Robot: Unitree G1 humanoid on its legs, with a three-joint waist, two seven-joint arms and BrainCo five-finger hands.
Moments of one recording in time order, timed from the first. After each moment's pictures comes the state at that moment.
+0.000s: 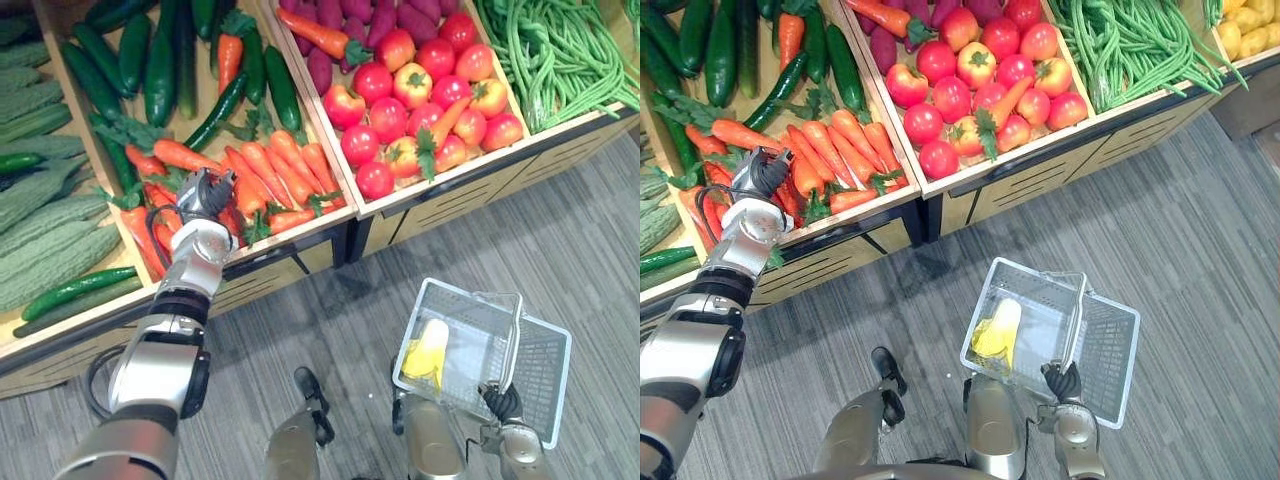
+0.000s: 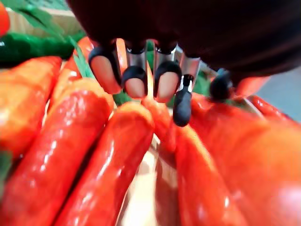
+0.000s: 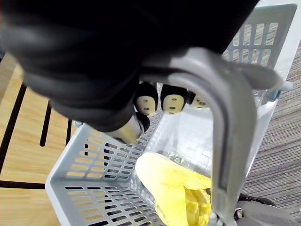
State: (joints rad) left arm -0.86 0.51 -0.05 0.95 0.48 -0.05 0.37; right arm 0.09 -0.16 -0.10 0.76 -0.06 -0.24 -0.21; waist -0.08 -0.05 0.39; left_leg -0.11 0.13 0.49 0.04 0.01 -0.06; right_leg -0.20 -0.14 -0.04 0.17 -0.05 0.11
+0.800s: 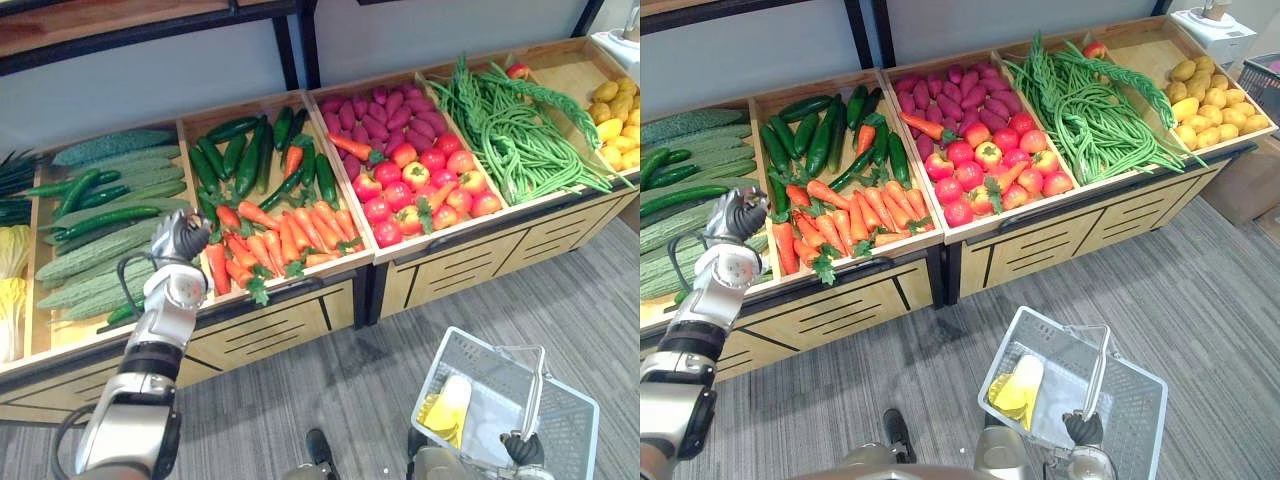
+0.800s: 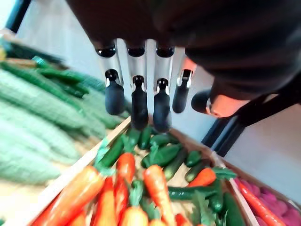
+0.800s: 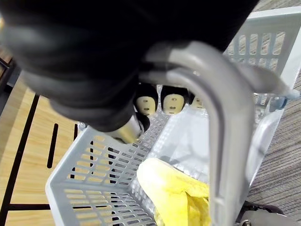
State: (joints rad) left arm -0.52 0.57 -0.03 0.71 0.24 0.05 0.27; right arm 0.15 -0.14 -0.23 0.91 -0.12 -0.19 -0.25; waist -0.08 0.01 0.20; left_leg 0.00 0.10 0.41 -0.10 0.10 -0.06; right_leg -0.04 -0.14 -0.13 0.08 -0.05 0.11
